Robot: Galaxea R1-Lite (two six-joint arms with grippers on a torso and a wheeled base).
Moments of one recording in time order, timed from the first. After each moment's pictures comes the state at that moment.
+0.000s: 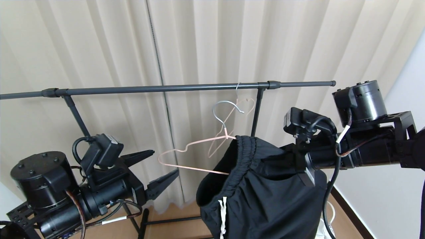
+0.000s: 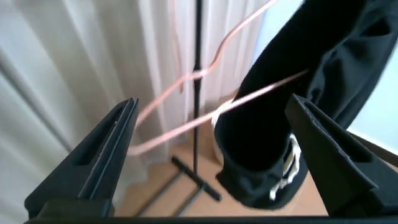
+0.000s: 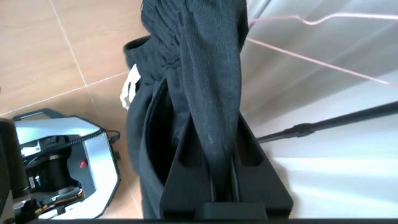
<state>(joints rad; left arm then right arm) -0.36 1.68 -0.23 -1.33 -0.35 0.06 0.46 1.64 -1.02 0.05 0.45 -0.57</state>
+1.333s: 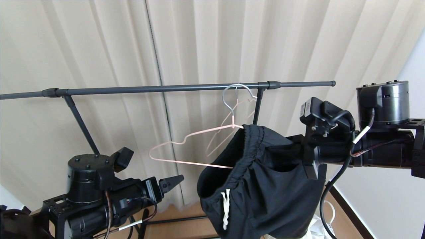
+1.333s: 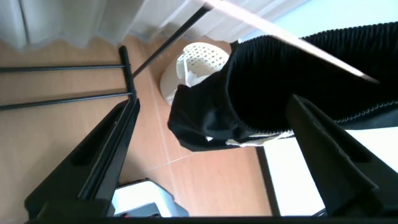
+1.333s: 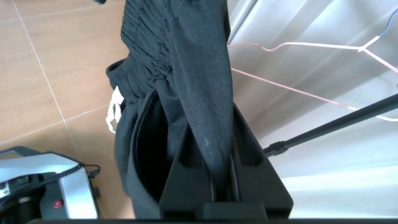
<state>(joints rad) -0.48 1.69 -0.34 -0.89 -0.11 -0.66 0.43 1.58 -0.90 -0.21 0.48 -0.50</state>
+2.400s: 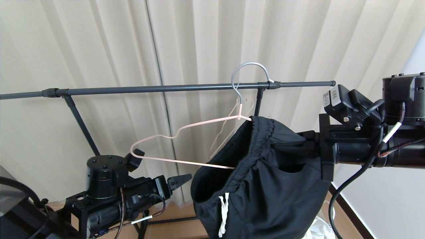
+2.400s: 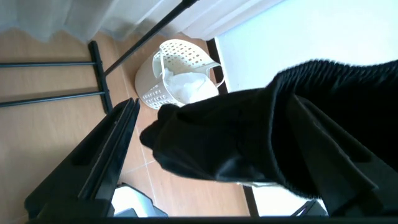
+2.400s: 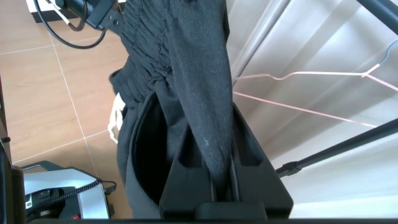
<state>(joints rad) -0.46 1.85 -0.36 -1.06 -0.23 -0.69 0.44 1.50 -0.89 -0.21 0.58 -0.44</state>
